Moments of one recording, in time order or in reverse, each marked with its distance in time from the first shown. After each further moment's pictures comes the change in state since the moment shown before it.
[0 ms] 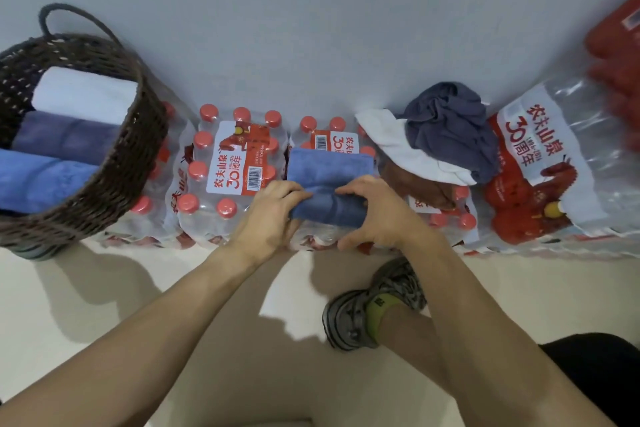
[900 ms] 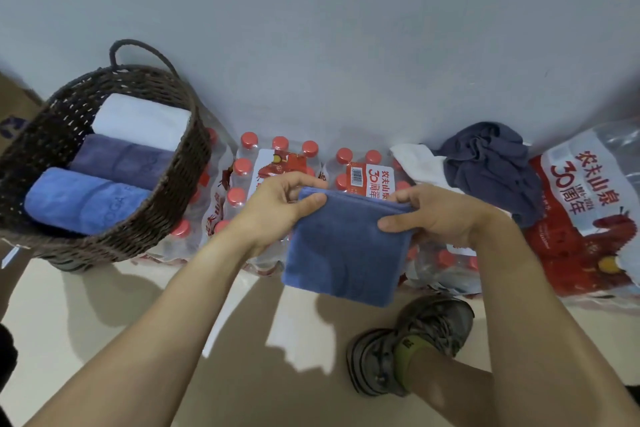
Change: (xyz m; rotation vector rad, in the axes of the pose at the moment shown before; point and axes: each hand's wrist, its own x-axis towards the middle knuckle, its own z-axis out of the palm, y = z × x) left_hand 0.023 -0.003 -0.086 -0.969 0.004 -0.515; right_hand 0.030 -0.038 -0.064 0.555 -0.377 0.240
